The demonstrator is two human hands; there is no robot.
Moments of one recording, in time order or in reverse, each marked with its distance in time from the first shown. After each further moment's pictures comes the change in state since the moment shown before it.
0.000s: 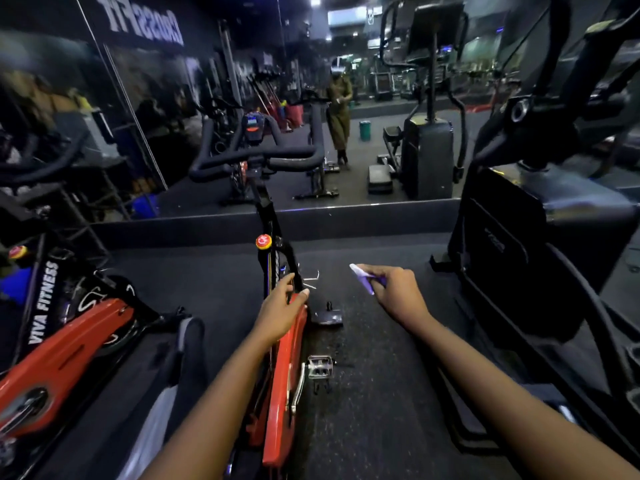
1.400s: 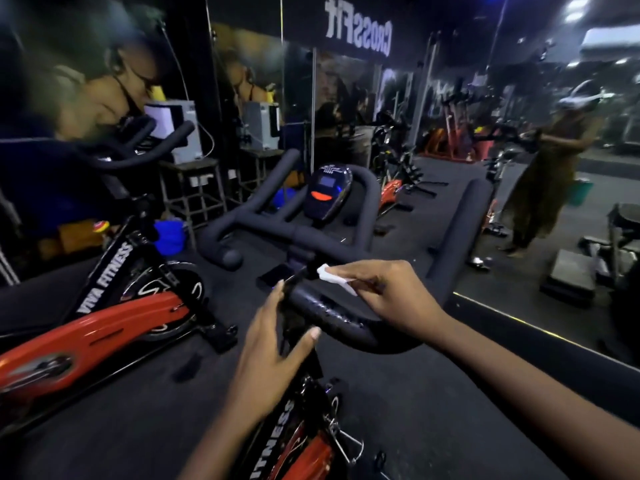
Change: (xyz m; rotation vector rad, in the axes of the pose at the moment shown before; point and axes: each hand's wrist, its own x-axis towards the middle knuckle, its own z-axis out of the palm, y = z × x) left_hand 0.449 0.008 -0.020 0.044 0.719 0.012; right_hand 0.587 0.088 0.158 0.327 -0.509 -0.884
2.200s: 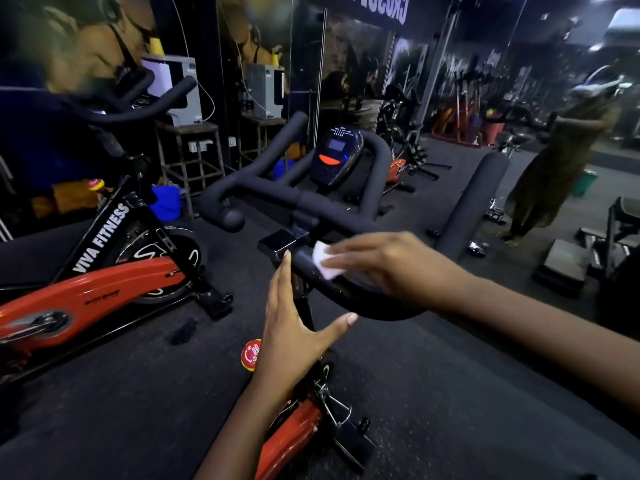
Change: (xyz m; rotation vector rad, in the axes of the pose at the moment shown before) left_hand -0.016 0.015 0.031 -0.085 0.104 -0.092; right_hand 0.004 -0.018 -0.017 -0.345 -0.343 -0.409
